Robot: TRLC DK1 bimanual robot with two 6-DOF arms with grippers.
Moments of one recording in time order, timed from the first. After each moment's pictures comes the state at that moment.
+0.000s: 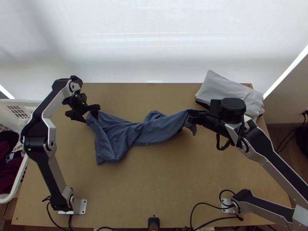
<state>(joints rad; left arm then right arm) 0.04 2.07 1.80 -1.26 0.14 -0.14 0.53 1.17 1.11 -0.40 -0.15 0.52</state>
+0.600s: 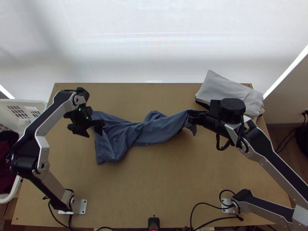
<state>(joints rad) -0.07 1.79 1.45 -1.27 0.17 -0.13 0.53 1.17 1.10 -0.40 -0.15 0.52</state>
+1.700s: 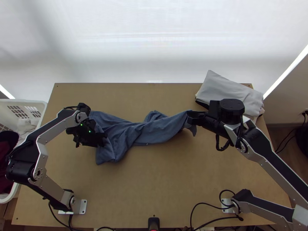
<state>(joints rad) -0.08 1.73 1.13 -0.96 0.28 -0.09 0.54 1.17 1.10 -0.40 -0.15 0.52</state>
